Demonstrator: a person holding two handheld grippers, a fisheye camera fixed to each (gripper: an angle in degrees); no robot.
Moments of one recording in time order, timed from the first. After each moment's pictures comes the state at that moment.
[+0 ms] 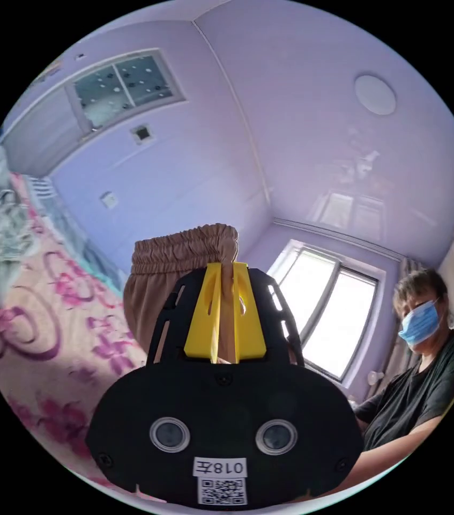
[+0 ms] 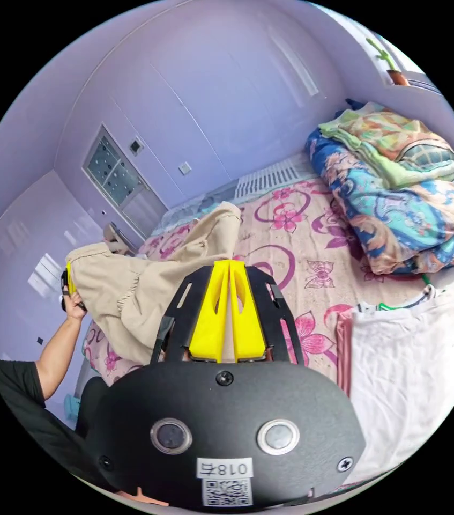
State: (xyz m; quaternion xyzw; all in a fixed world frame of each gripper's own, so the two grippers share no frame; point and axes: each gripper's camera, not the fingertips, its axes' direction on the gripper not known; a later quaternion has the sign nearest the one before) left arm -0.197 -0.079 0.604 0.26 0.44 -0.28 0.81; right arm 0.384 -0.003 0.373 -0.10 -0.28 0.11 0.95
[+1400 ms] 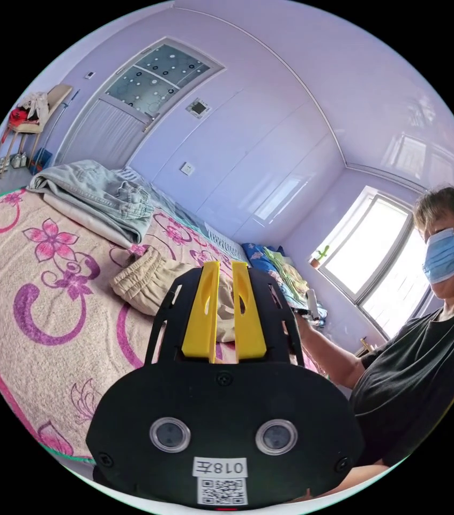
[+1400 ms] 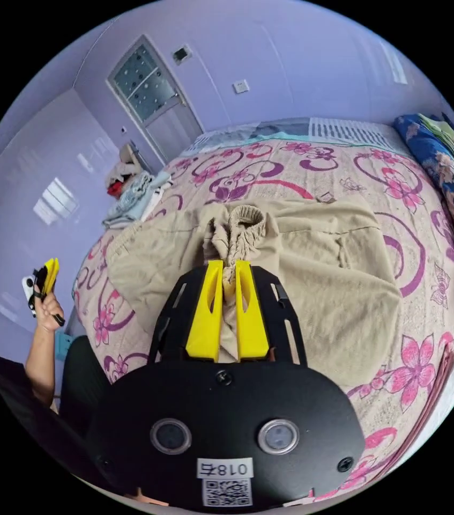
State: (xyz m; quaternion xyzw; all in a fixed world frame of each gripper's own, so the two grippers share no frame) left arm -0.134 0.124 0.554 0.10 0.33 -0.17 0.92; right arm 0.150 -0.059 0.444 -0.16 -0.33 -0.01 0.93
